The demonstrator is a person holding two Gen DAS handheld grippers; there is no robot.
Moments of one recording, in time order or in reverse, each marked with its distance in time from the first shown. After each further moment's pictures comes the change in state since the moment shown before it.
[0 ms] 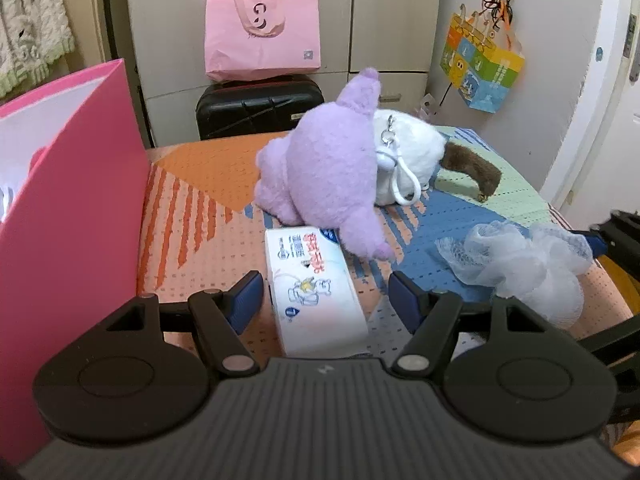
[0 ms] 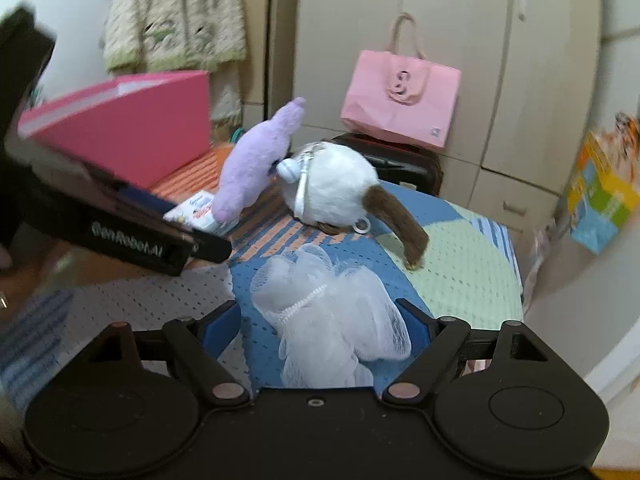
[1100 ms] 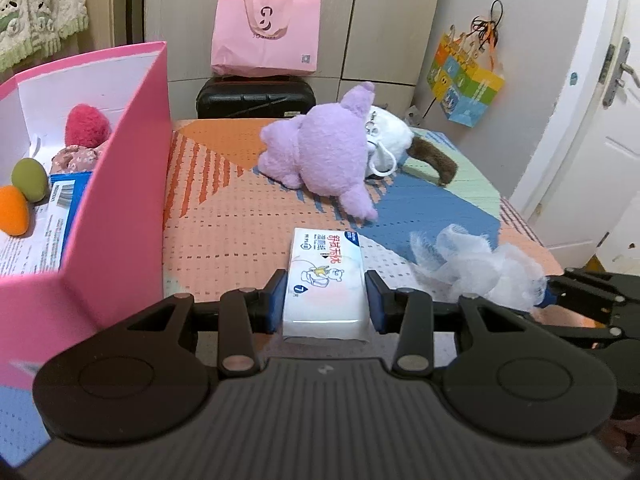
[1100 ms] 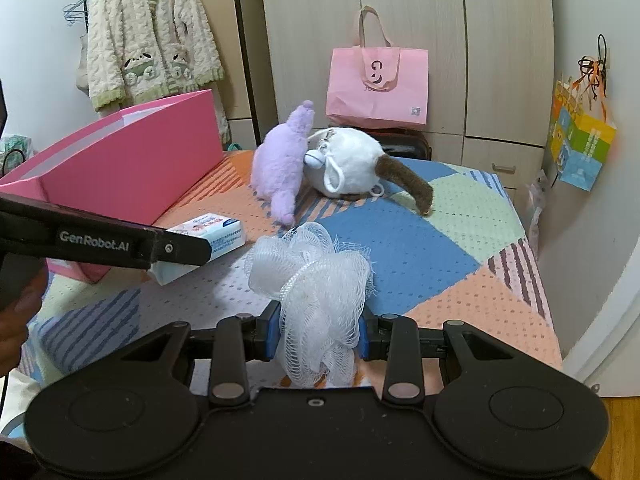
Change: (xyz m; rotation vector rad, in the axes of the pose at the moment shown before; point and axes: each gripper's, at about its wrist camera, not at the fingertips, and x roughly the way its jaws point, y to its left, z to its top) left arm -0.067 0.012 -0.039 -0.083 -0.022 -0.089; right arm -0.041 0.037 -0.029 0.135 -0.005 0.004
